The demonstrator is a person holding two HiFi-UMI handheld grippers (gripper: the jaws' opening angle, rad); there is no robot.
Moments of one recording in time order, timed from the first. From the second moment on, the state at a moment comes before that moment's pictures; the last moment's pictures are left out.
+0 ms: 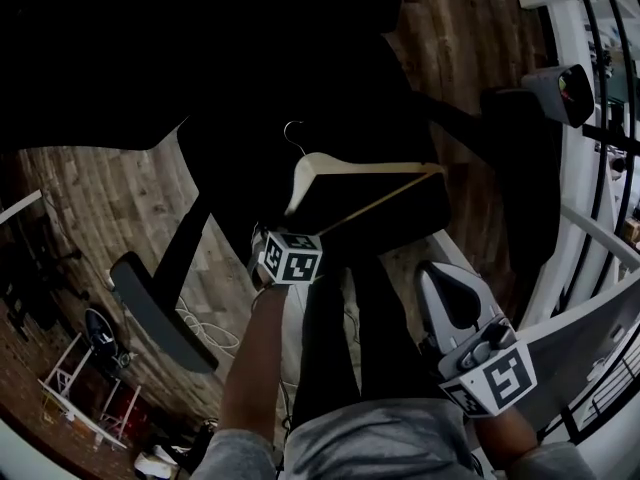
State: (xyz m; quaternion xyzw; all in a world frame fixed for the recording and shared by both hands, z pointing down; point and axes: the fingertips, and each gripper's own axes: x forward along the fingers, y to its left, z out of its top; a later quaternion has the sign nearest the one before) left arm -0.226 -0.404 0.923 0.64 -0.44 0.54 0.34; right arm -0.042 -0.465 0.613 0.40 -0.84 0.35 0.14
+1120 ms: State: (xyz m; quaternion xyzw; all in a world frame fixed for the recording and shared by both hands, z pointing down) left arm -0.243 -0.375 0.694 0.73 -0.53 0.34 0.25; right arm -0.013 -0.380 0.449 0.51 -0.83 0.23 0.07
